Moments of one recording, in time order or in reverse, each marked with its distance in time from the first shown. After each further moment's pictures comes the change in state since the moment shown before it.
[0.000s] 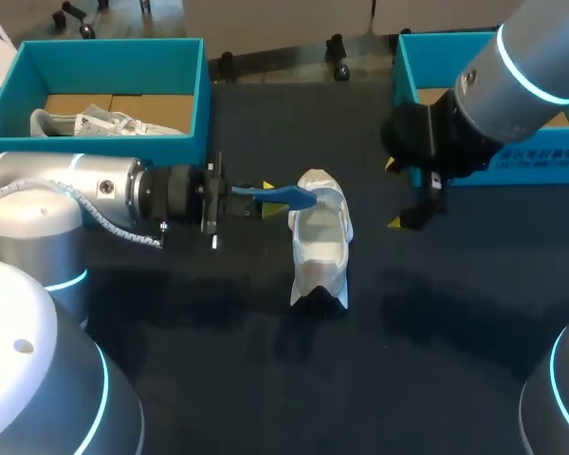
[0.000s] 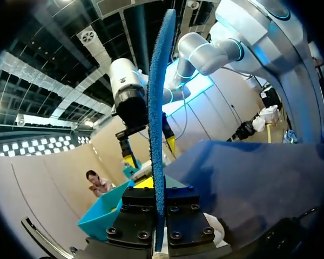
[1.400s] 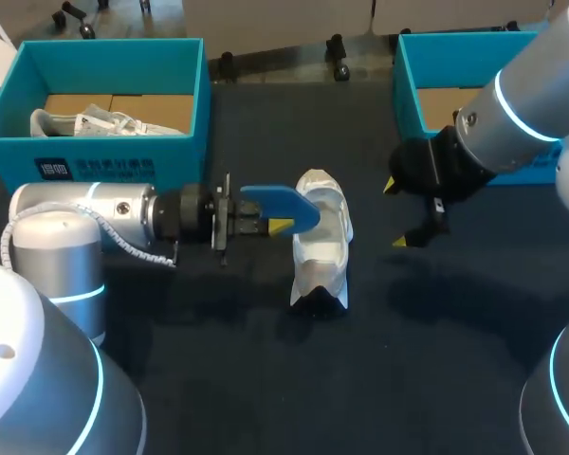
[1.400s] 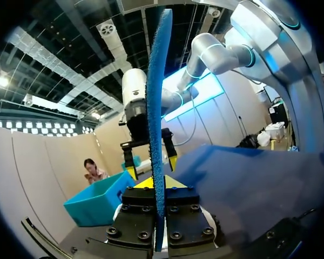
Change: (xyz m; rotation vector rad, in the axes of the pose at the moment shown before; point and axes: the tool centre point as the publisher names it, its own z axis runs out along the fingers) left arm 0.018 0.048 0.008 0.018 -0.043 -0.143; right arm -0.013 -0.045 0.071 -0.048 0.039 -0.088
